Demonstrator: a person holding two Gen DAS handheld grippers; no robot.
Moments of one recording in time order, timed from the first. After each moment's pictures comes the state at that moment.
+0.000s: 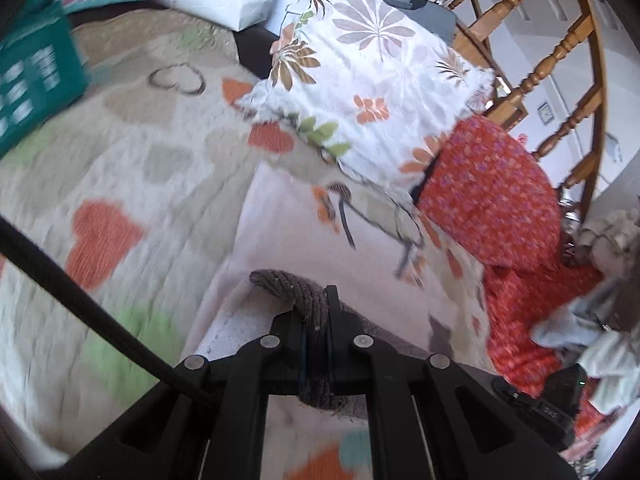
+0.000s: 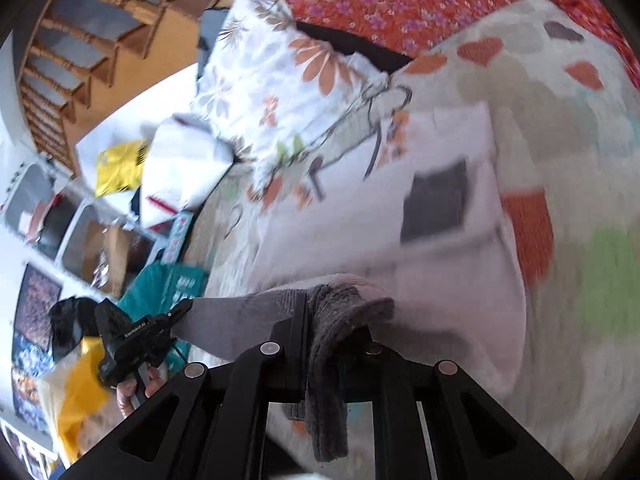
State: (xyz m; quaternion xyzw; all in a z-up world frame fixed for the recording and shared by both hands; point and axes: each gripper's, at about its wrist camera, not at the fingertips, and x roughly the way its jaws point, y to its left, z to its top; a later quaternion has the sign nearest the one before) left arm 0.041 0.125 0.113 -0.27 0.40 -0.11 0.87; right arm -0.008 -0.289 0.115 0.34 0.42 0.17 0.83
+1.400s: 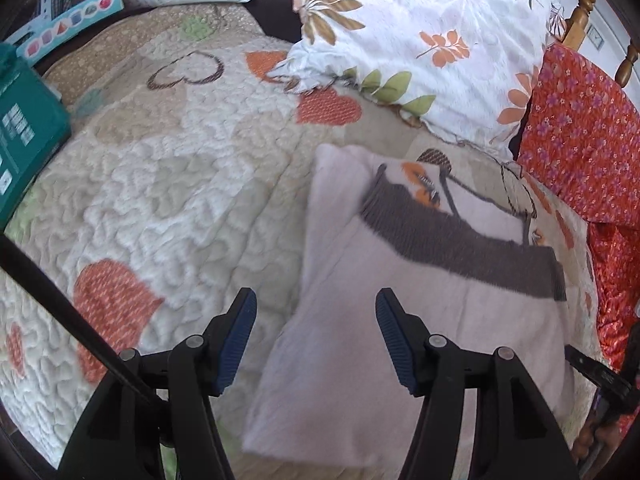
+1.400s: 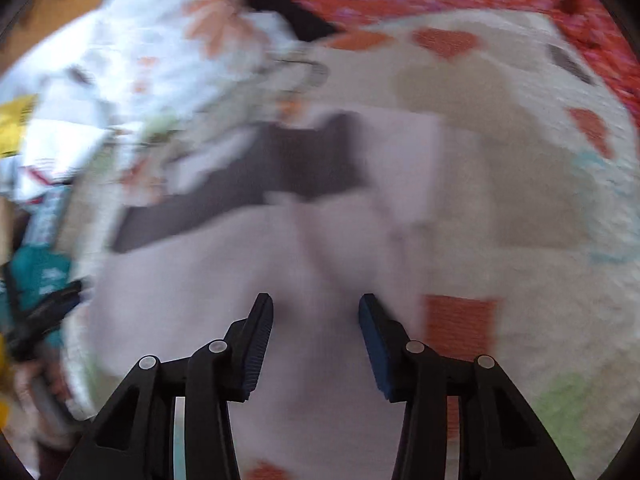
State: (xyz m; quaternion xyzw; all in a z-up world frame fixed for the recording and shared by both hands) left arm 0.120 0.112 0.054 -0.13 0.48 -0.02 0.87; right arm 0.083 -0.325 0.032 0.20 0.51 0.03 0.83
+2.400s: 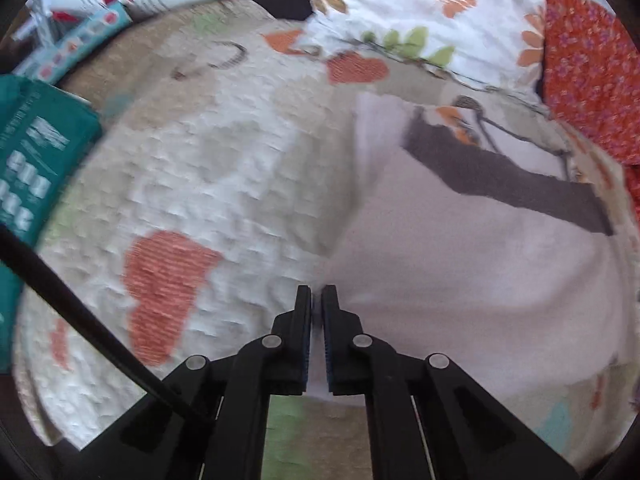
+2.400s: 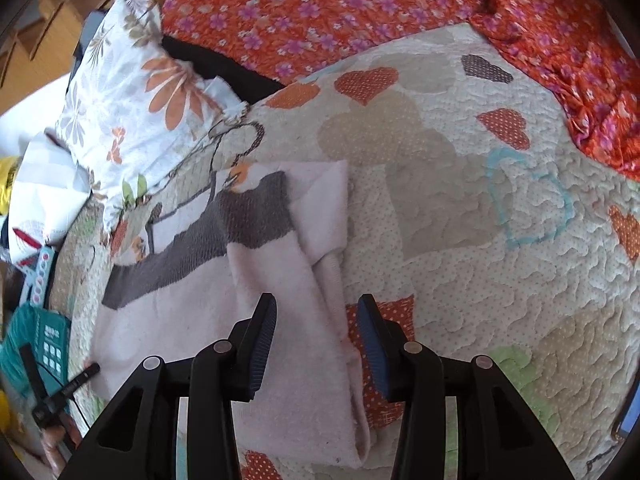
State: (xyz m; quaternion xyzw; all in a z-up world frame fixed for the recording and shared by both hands) left arm 0.097 0.117 0.036 -0.02 0.50 0.04 0.86; right arm 0.053 -0.356 0.067 0.25 0.45 -0.03 0.85
